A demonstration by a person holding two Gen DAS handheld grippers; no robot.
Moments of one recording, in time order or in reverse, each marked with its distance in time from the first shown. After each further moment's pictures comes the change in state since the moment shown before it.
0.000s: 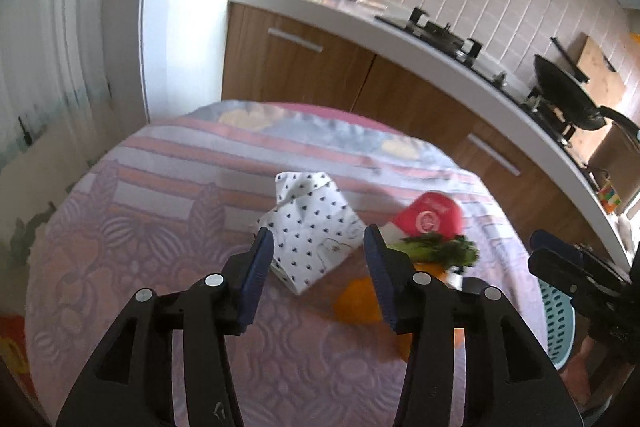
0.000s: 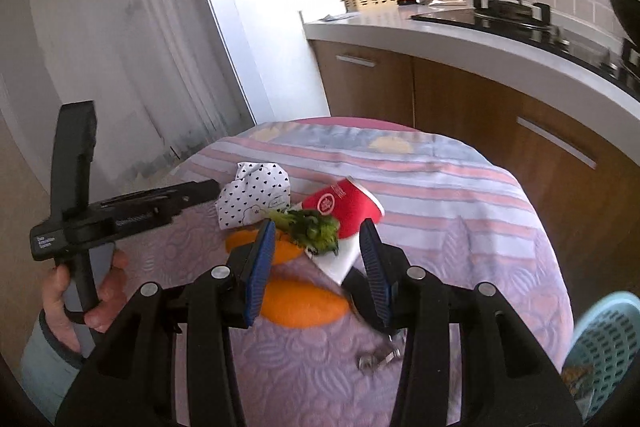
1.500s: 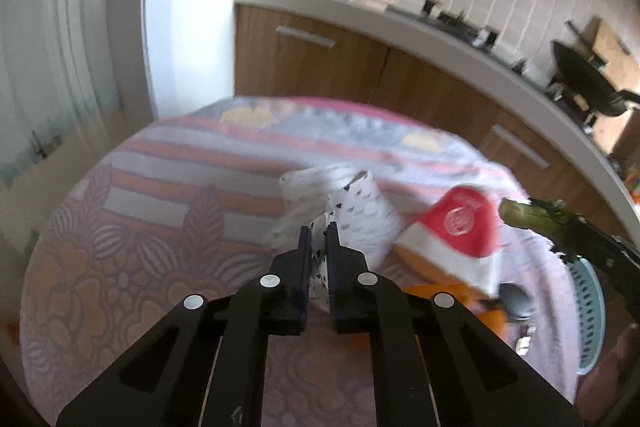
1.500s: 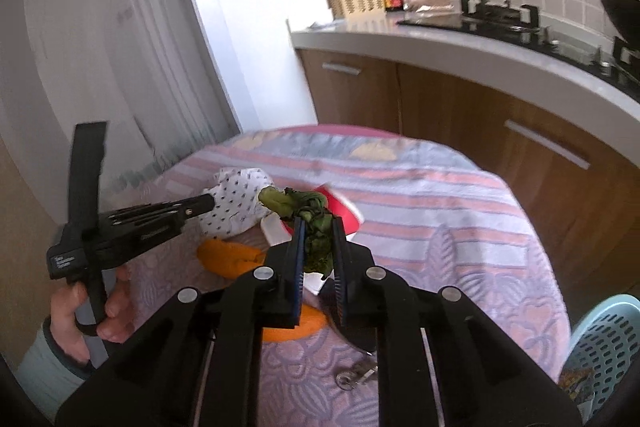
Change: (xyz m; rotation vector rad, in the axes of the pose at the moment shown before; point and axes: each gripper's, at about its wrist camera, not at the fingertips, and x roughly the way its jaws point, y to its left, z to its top) left arm 0.014 -0.007 -0.006 0.043 -0.046 0.073; right arm -0.006 -0.016 -0.003 0.027 -0.056 -0.034
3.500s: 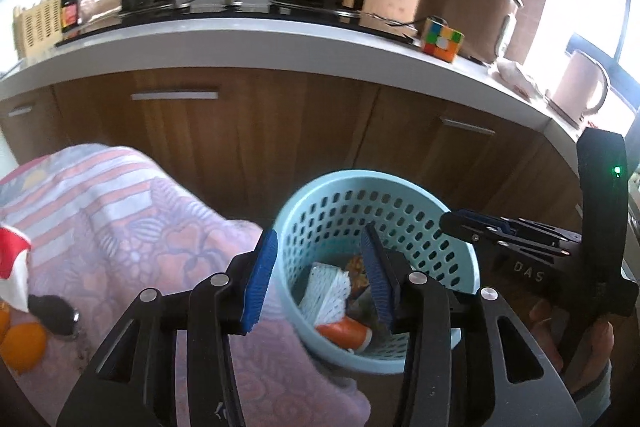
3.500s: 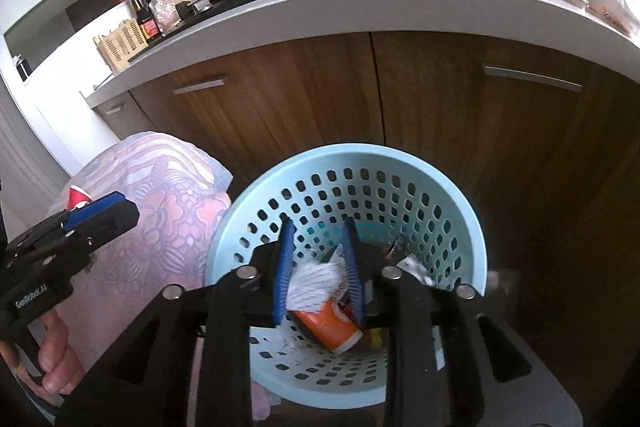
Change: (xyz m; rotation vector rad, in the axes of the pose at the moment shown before) left arm -0.007 -0.351 -0.095 0.446 0.105 -0.445; right arm -0.196 -0.248 -0.150 0.474 0.007 -0.447
